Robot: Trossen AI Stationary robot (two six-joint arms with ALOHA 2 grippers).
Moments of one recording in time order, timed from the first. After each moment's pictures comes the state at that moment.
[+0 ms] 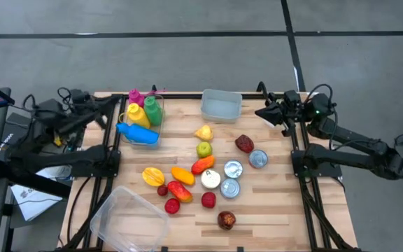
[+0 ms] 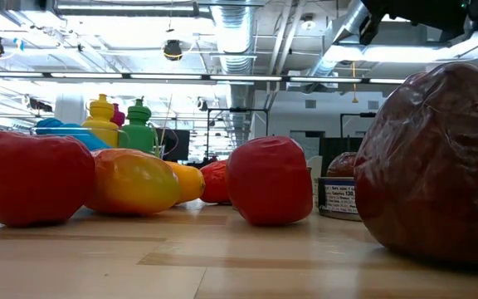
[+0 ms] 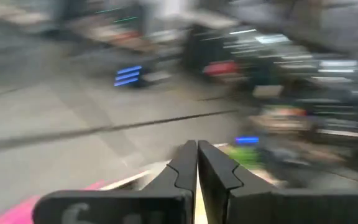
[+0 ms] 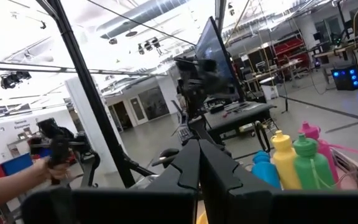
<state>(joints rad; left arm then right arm) 0.31 0.37 0.91 -0.58 -0.47 -0.39 -0.59 0.74 0.53 0.54 -0.67 0.58</state>
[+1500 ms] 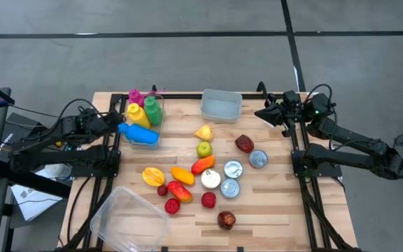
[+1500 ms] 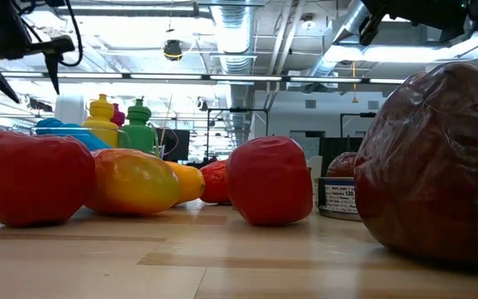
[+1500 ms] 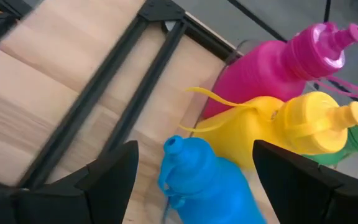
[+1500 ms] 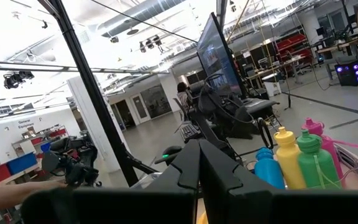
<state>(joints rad) 0.32 0.58 0.76 -1.38 -0.69 -1.68 -0.59 0.74 0.53 0.53 -0.68 0.58</state>
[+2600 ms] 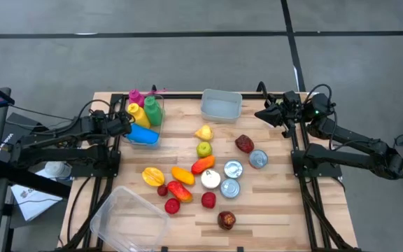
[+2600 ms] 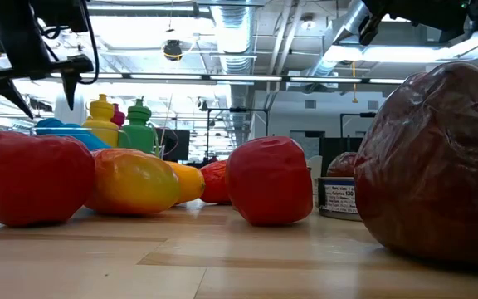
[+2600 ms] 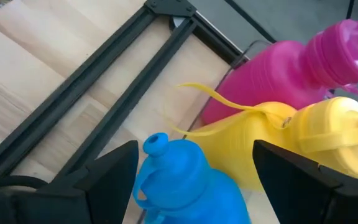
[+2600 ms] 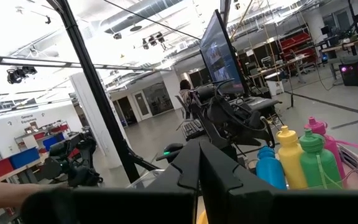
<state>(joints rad) 0.32 0.72 0.68 -1.24 -0.73 -1.84 -0.59 0.74 0.53 0.53 -0.70 0.57</state>
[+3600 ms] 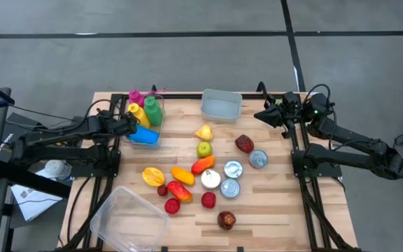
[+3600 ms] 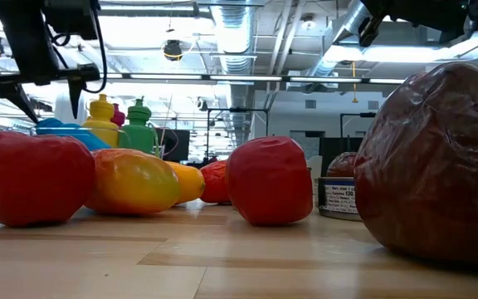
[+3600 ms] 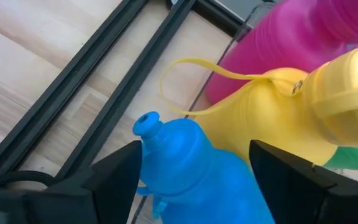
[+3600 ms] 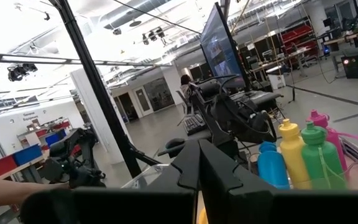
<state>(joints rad) 0.32 0.81 0.68 -1.21 -0.66 -1.76 -0.58 0.74 0.53 0.50 -0.71 0.57</state>
